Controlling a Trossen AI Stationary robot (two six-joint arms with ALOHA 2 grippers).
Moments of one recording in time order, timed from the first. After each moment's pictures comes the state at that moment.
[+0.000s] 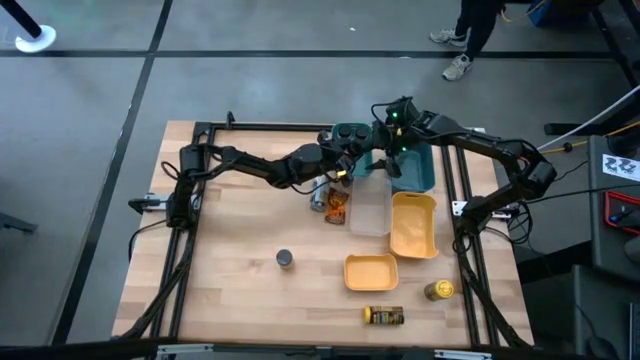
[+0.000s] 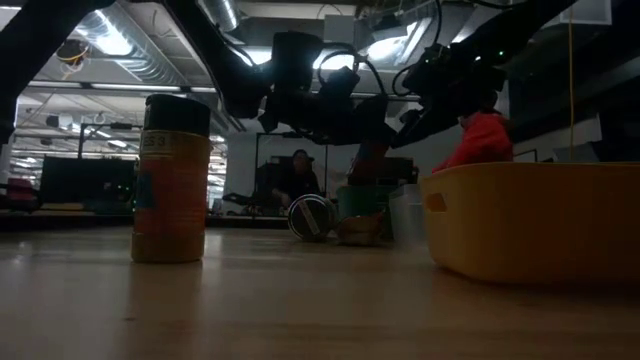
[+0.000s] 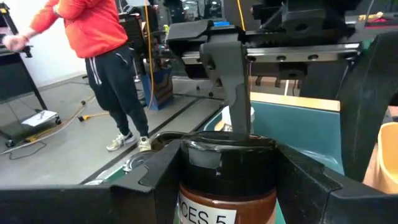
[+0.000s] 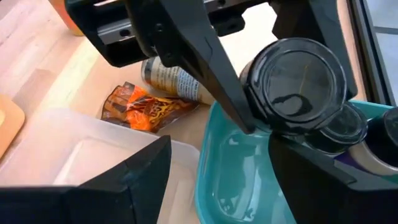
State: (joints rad) left arm 0.27 2.03 1.15 0.82 -0.29 0.08; right arm -0.71 1.48 1.04 -0.47 -0.69 -0.71
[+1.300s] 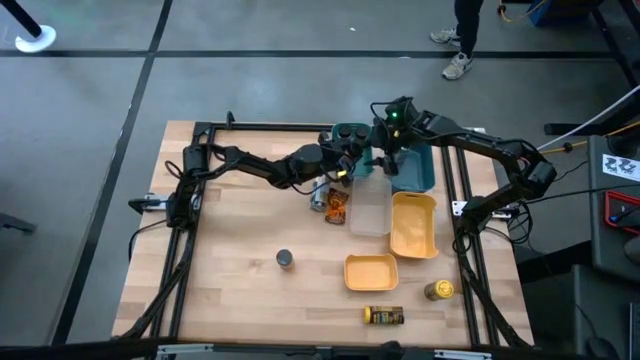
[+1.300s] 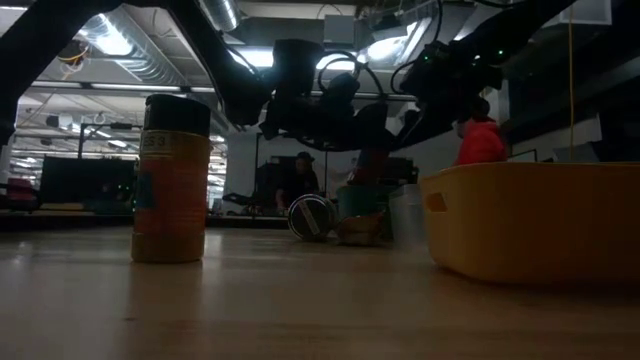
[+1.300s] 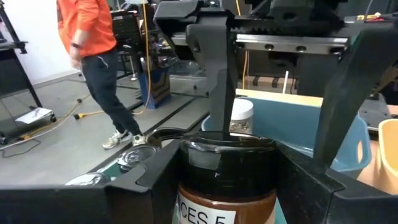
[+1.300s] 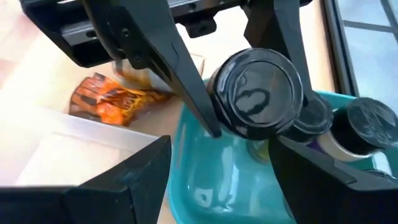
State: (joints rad) left arm 0.27 2.06 1.15 0.85 -0.27 0.06; right arm -0.71 1.48 1.05 -0.44 -0.58 -0.70
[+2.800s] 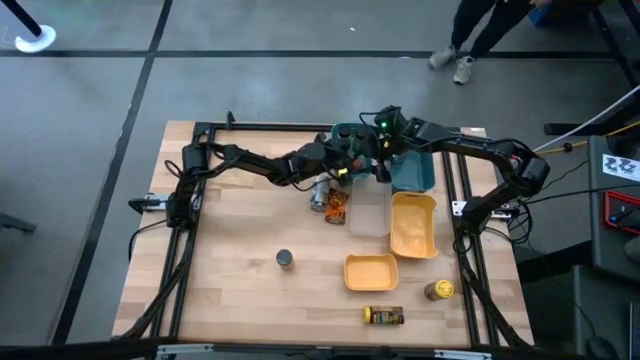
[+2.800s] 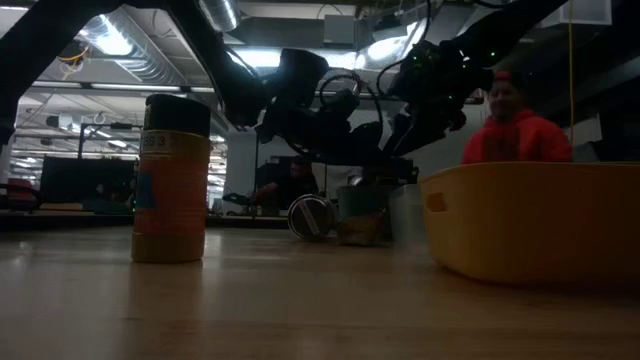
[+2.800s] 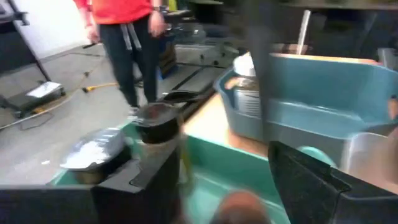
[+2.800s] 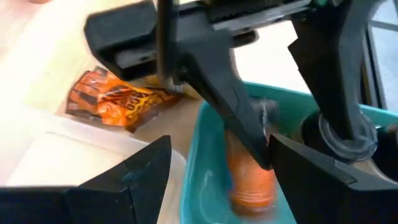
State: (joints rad) left arm 0.29 2.06 1.15 0.70 -0.28 0.06; right arm -0.61 1.53 1.05 -0.40 -0.49 -0.69
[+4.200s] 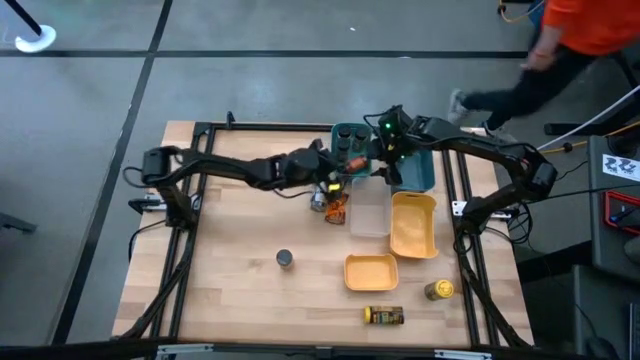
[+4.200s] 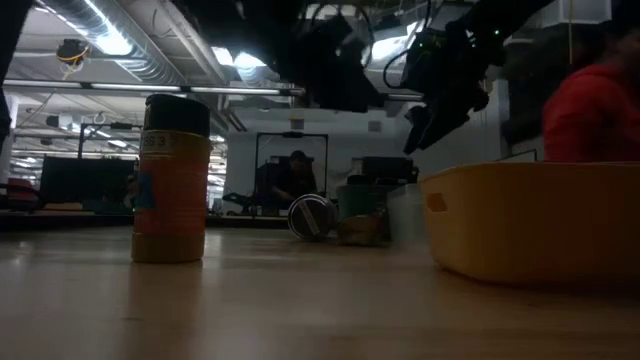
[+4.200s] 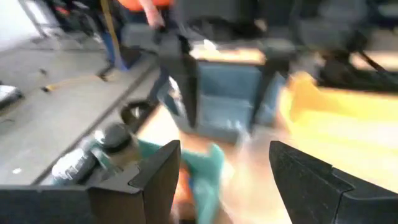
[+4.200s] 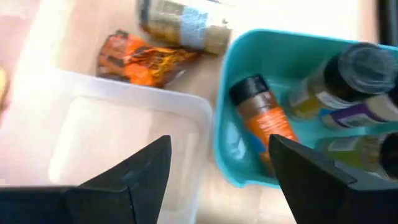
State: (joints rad) left arm 0.14 1.73 1.15 0.25 -0.27 0.06; right arm -0.57 1.46 1.12 -0.70 -0.39 -0.65
